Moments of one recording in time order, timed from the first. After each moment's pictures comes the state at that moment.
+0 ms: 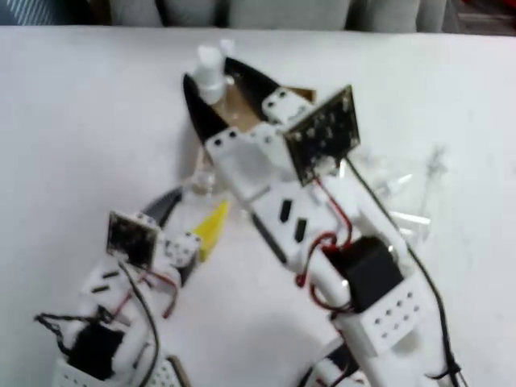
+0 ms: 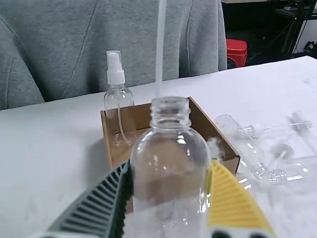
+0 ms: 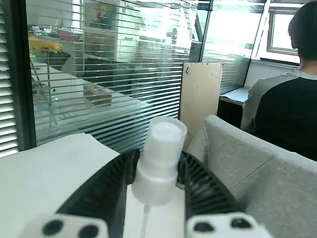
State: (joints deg) left arm 16.7 -104.3 81.0 47.9 2.3; right arm -38.8 -44.5 15.1 32.4 6.7
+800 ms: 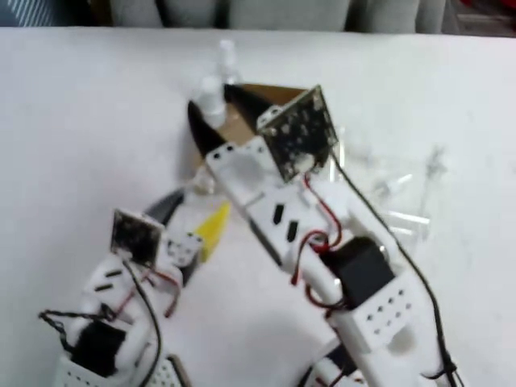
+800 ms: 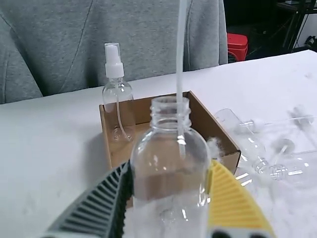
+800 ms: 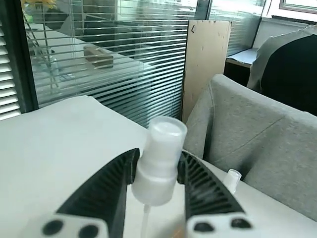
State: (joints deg) left arm 16.8 -104.3 82.4 47.7 2.3; right arm -38.7 -45.9 21.1 36.8 6.7
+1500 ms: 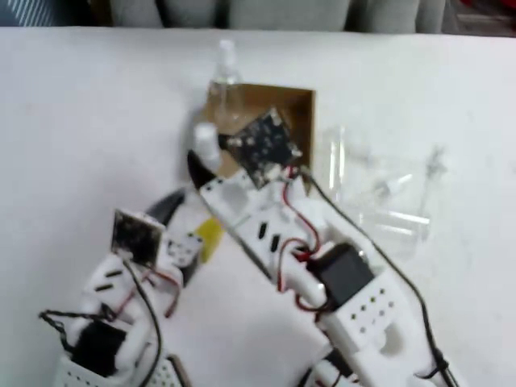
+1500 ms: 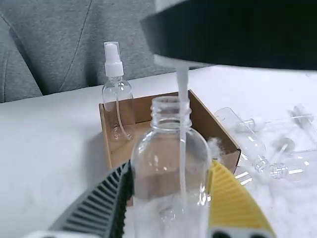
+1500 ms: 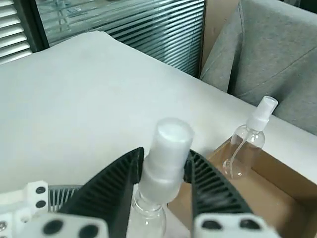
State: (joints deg) left arm 16.9 -104.3 82.4 47.7 2.3; right arm -41.4 -48.6 32.1 43.4 3.5
